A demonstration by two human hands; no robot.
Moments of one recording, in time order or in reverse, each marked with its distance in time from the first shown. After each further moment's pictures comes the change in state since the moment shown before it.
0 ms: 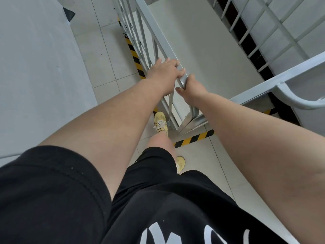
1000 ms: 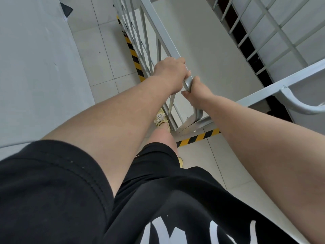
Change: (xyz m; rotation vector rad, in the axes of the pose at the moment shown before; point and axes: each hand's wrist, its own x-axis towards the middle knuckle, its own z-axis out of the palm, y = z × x) left_hand 0.020 -0.006 0.003 0.050 0.094 -0.015; right_hand 0.006 0.001 -0.002 -0.037 -0.025 0.015
